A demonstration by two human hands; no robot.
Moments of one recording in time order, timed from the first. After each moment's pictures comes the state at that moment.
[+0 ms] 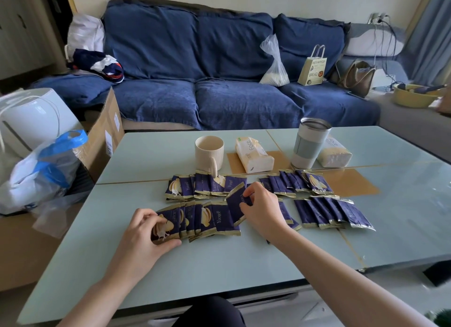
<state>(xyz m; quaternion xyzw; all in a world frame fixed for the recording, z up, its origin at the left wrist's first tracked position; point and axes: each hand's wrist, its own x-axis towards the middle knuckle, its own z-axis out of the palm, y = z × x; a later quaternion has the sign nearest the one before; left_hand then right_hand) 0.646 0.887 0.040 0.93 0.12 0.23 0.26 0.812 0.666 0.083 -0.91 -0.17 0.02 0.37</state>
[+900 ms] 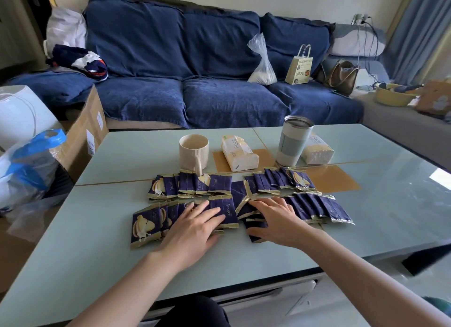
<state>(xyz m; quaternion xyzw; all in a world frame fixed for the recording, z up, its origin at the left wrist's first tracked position) 0.720 0.800 0.042 0.99 -0.10 0.10 0.07 0.833 0.582 0.072 -0.94 -0.32 0.09 0.07</state>
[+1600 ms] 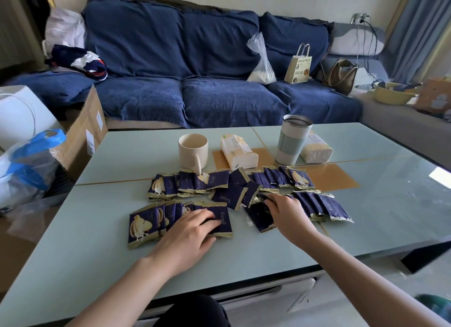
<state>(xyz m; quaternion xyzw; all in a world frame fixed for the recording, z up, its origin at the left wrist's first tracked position) 0.708 0.806 0.040 0.98 -0.12 0.13 0.13 0.831 0.574 0.073 -0.93 -0.21 -0.03 0.29</state>
